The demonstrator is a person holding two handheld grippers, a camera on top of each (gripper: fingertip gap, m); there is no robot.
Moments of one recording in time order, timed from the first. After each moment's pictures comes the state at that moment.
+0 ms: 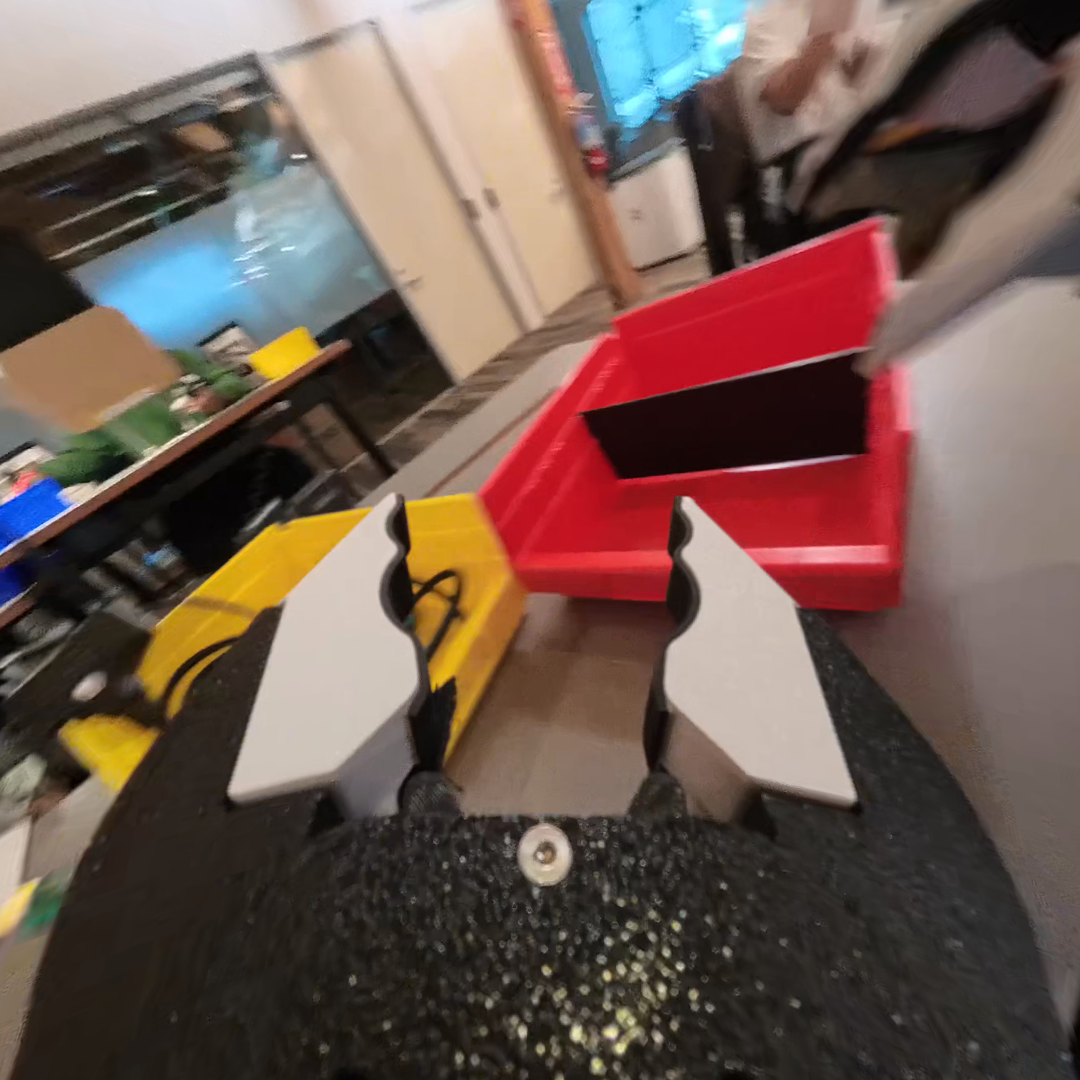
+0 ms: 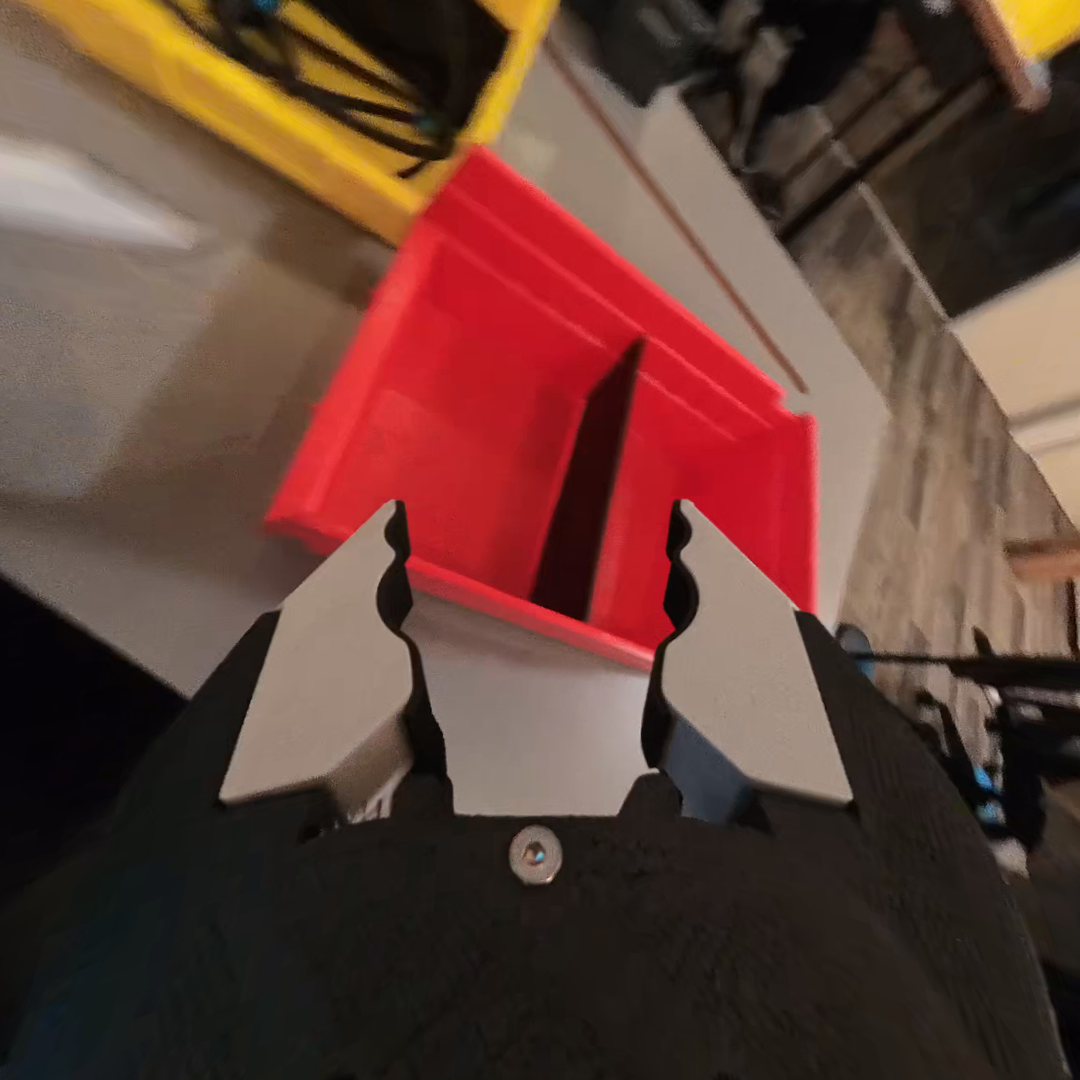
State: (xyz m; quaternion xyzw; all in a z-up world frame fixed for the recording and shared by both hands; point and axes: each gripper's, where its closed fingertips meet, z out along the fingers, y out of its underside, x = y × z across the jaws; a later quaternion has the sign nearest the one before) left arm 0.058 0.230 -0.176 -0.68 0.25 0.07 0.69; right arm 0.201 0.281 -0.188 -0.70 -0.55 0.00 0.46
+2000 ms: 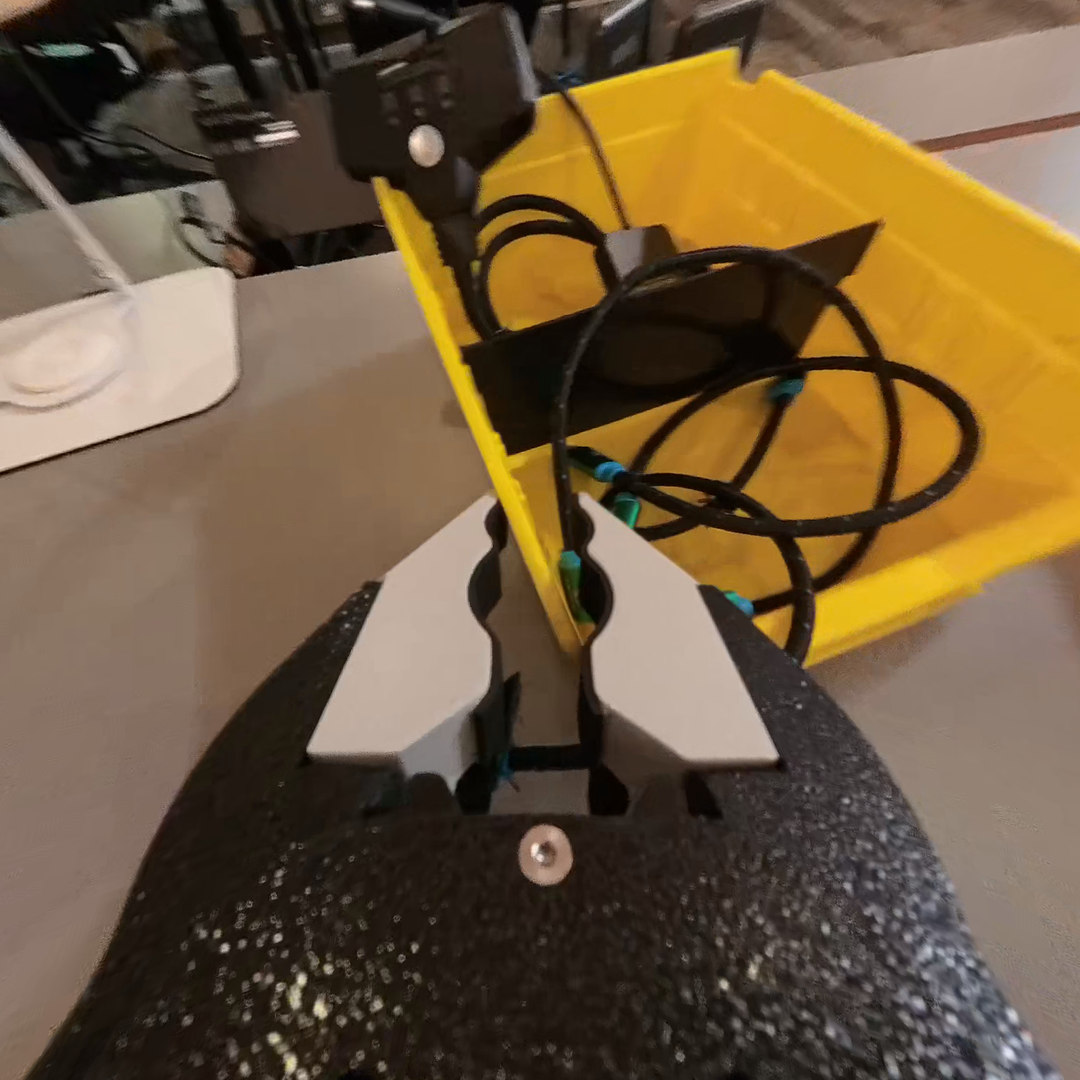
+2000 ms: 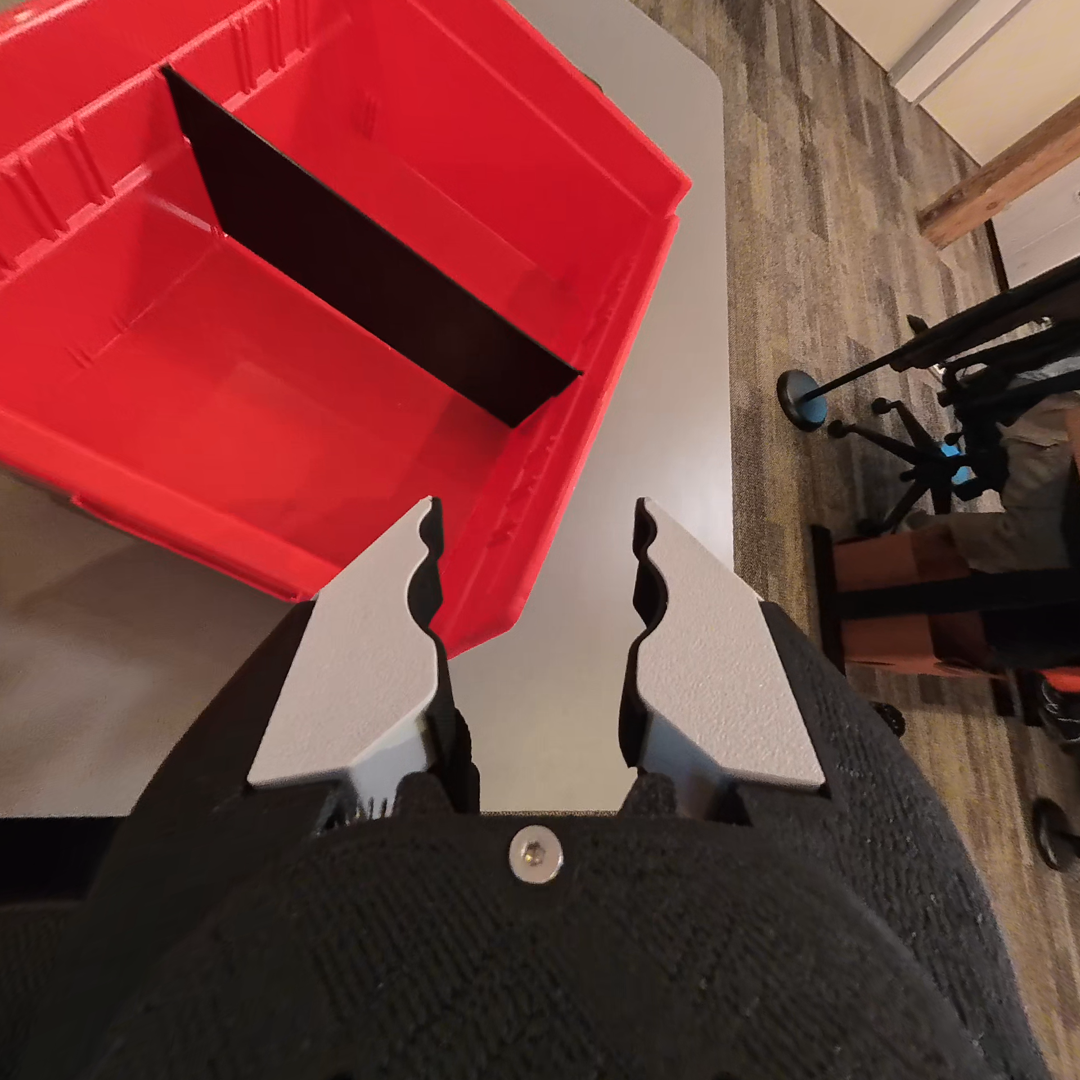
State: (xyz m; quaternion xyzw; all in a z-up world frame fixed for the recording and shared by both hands) left arm -0.196 0.250 -0.249 -0.85 -0.10 0.11 0.50; right arm 0.322 0.345 -0.210 -0.83 -0.34 -0.08 0.44
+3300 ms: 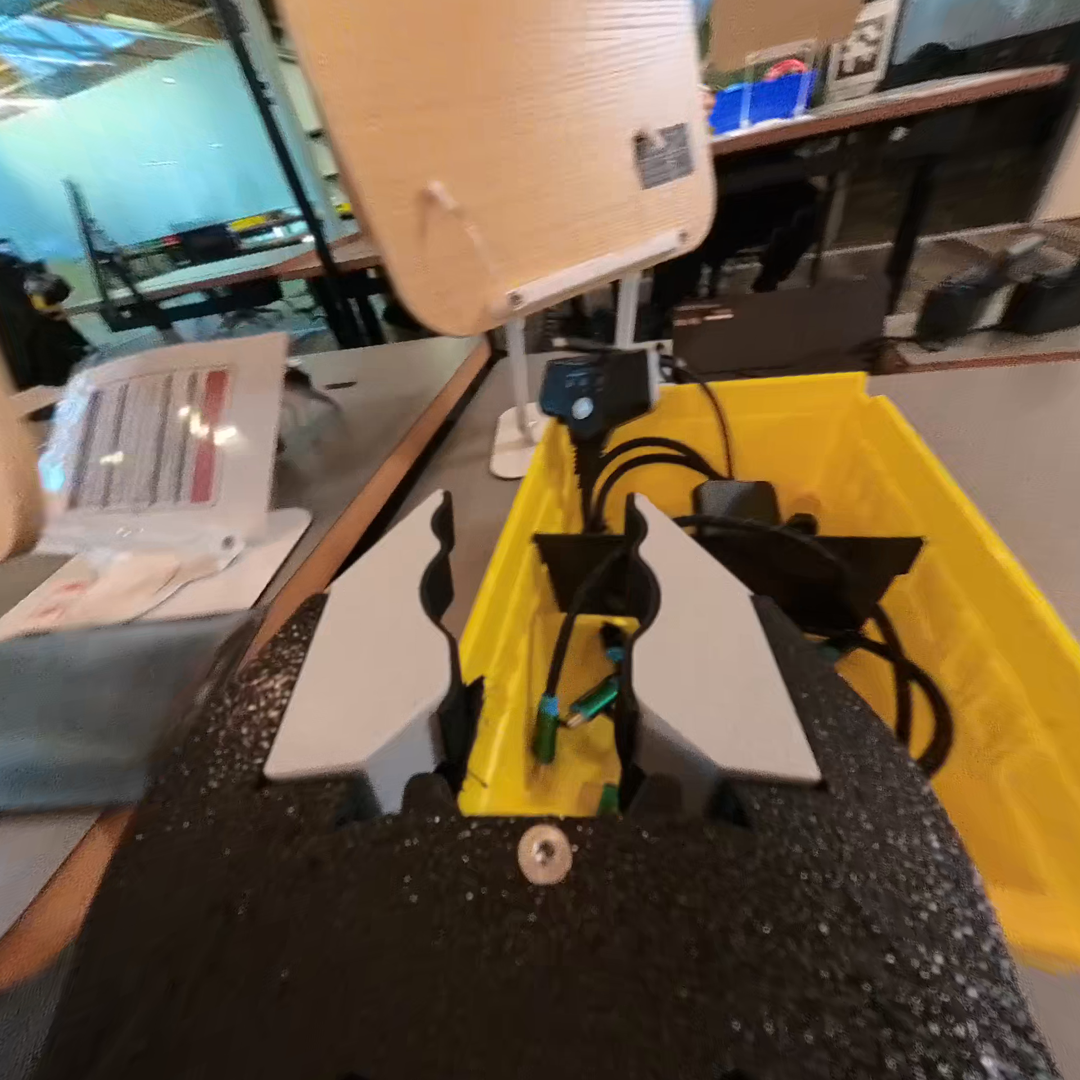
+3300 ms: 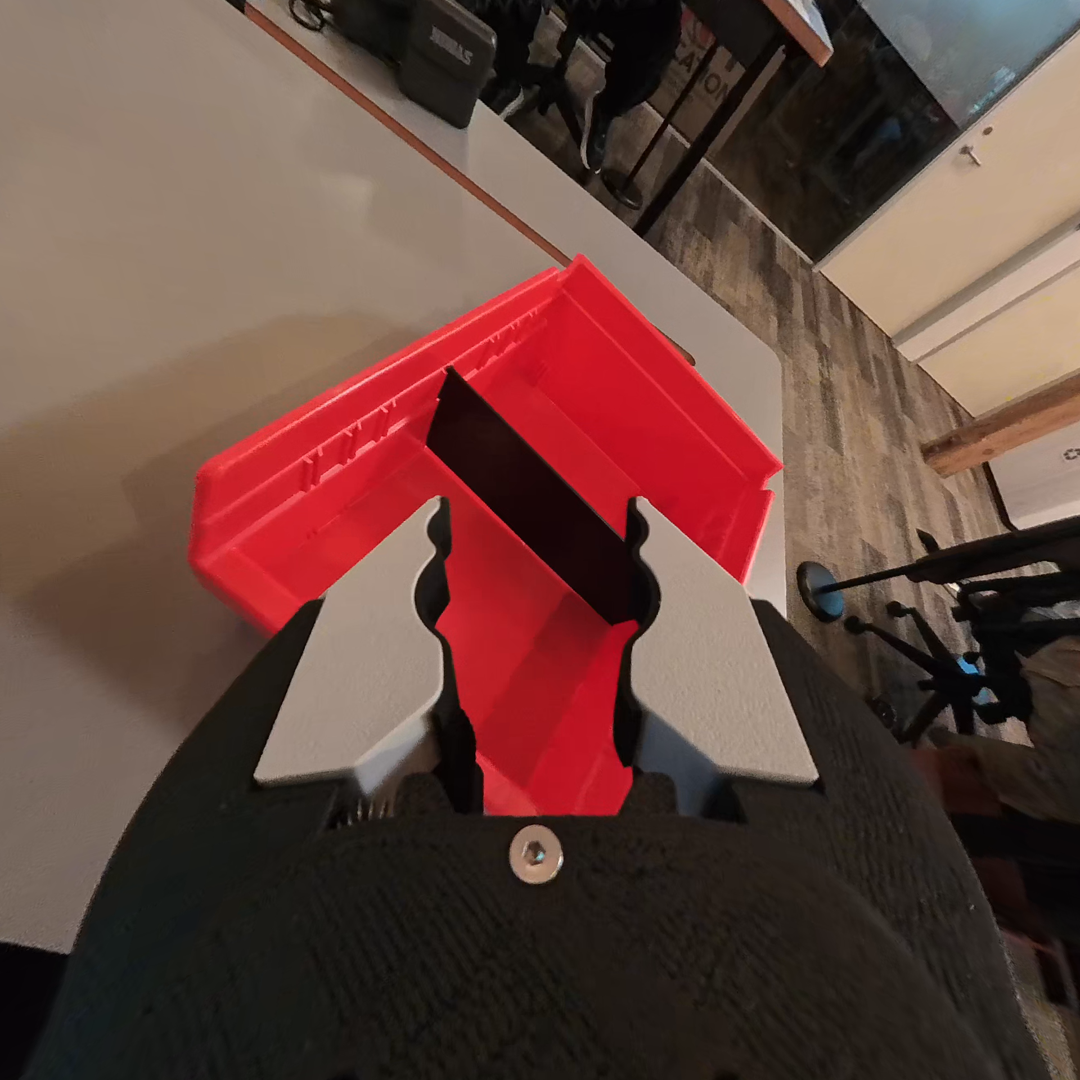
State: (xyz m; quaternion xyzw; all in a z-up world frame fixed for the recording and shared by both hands) left arm -0.382 0.026 -0.157 -0.73 -0.18 0.27 0.60; right arm 0.210 0.340 -0.180 -0.74 -0.43 -0.02 0.52
